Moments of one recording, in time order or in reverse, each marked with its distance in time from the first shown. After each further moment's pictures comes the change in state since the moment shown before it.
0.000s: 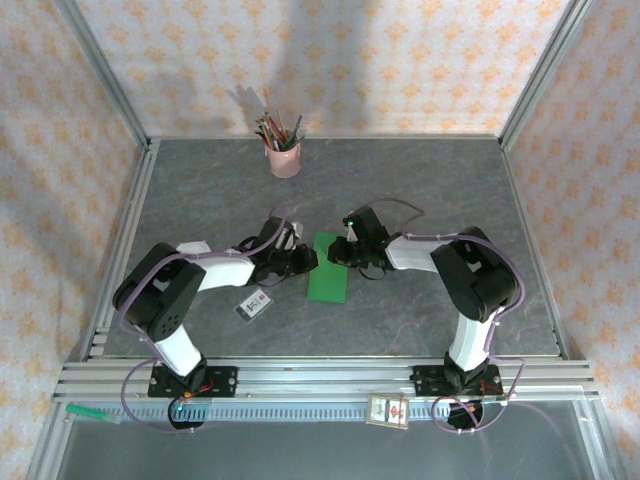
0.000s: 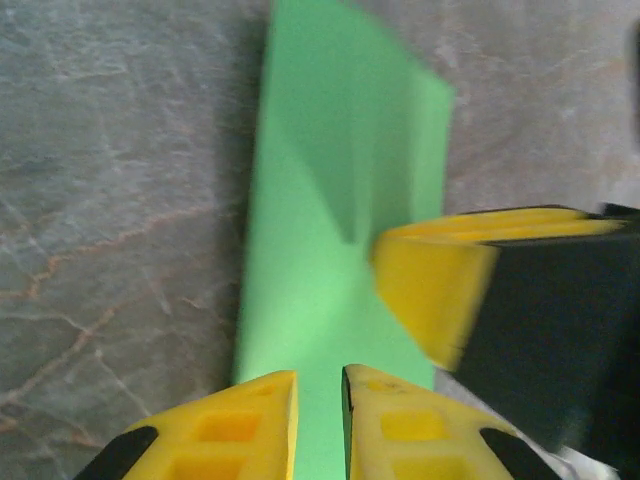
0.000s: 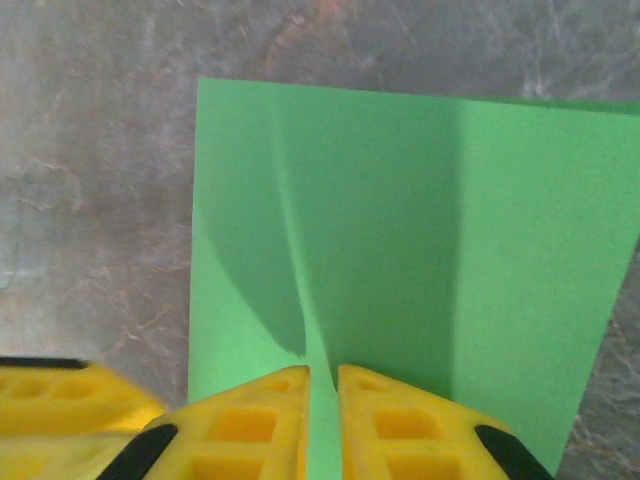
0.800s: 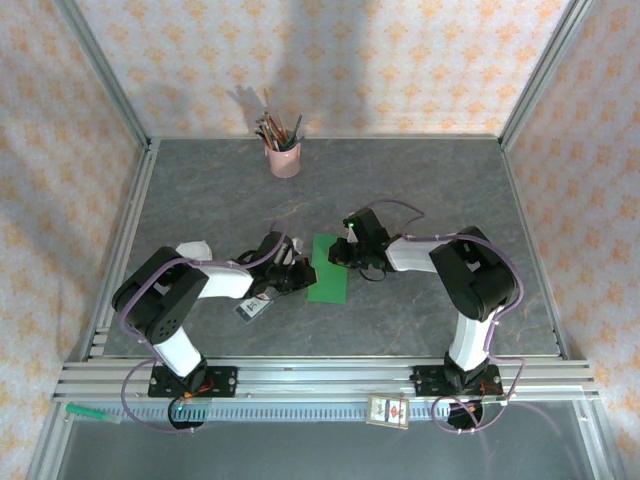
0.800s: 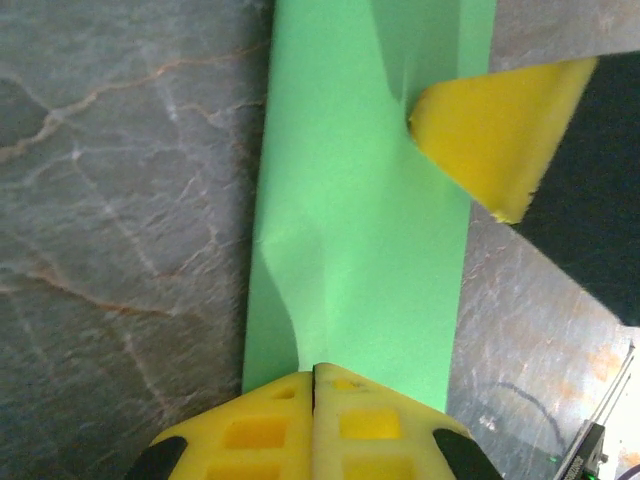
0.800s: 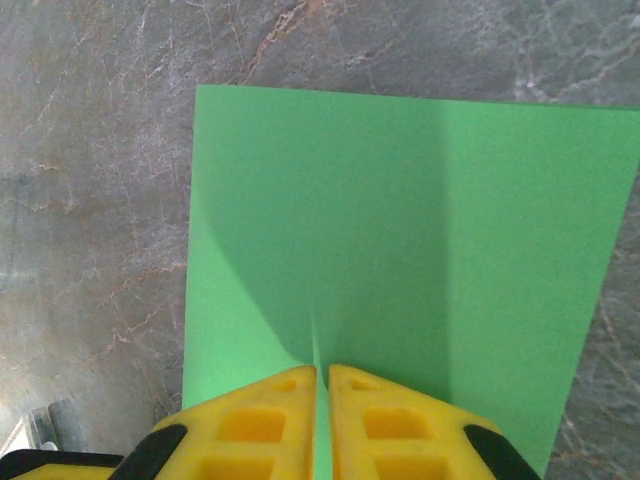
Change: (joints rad) left arm -0.035 0.011 -0.116 0.084 0.061 -0.068; right arm 0.000 0.001 -0.019 0.034 0.004 0.000
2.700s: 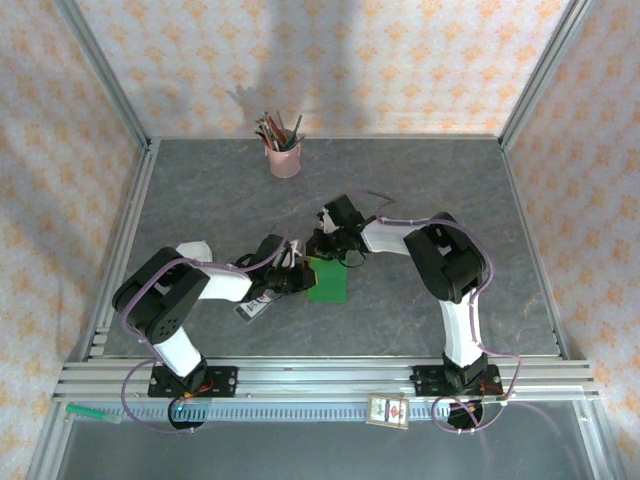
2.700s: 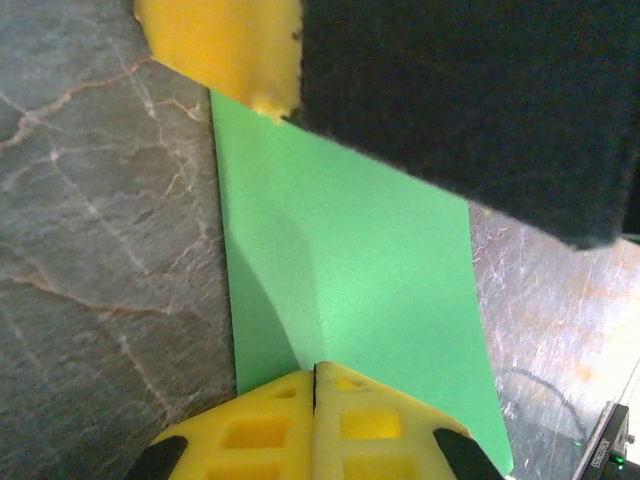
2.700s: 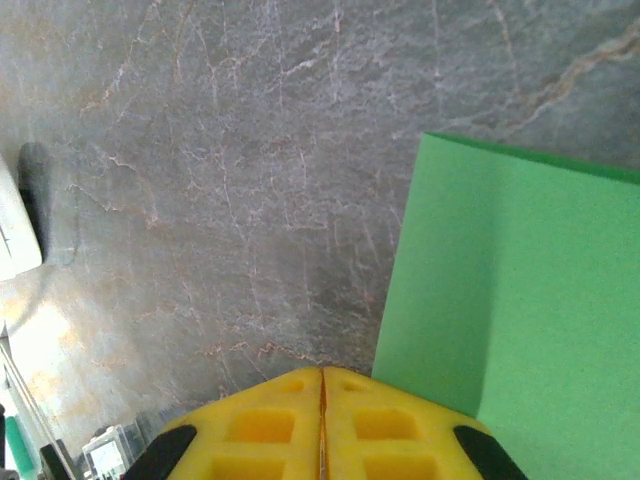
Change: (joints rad) left arm 0.001 0.006 -0.035 0.056 -0.002 0.079; right arm 0.035 0.225 0.331 -0.178 -0.175 0.008
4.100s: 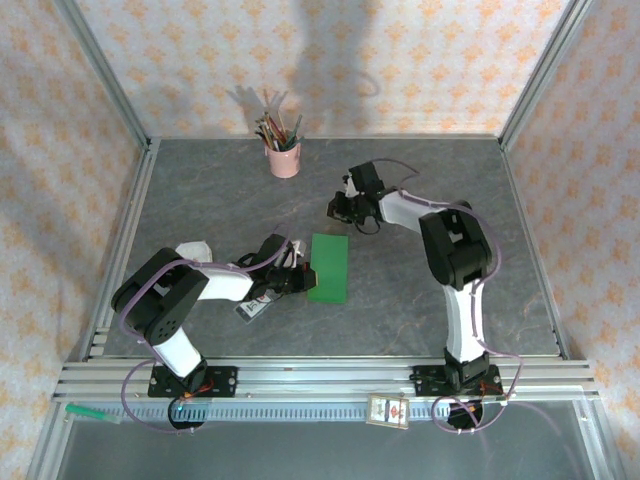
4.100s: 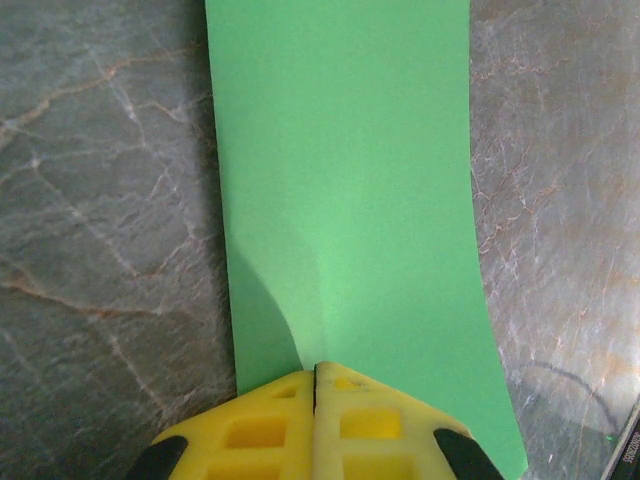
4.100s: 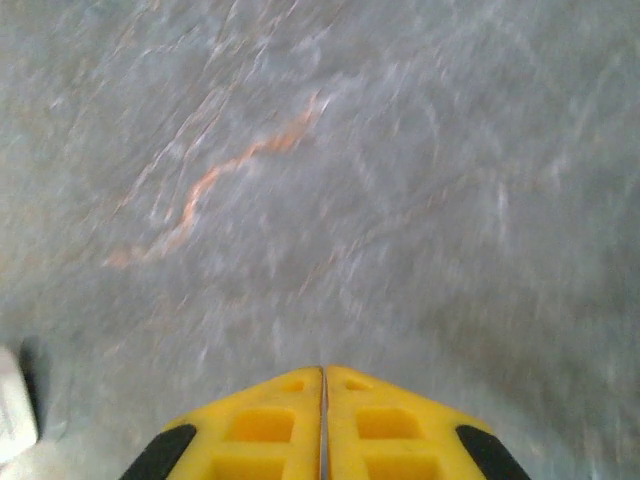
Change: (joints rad) left arm -0.011 -0.010 0.018 -0.050 -0.027 0.052; right arm -0.175 0.018 0.174 -0.087 0.091 -0.080
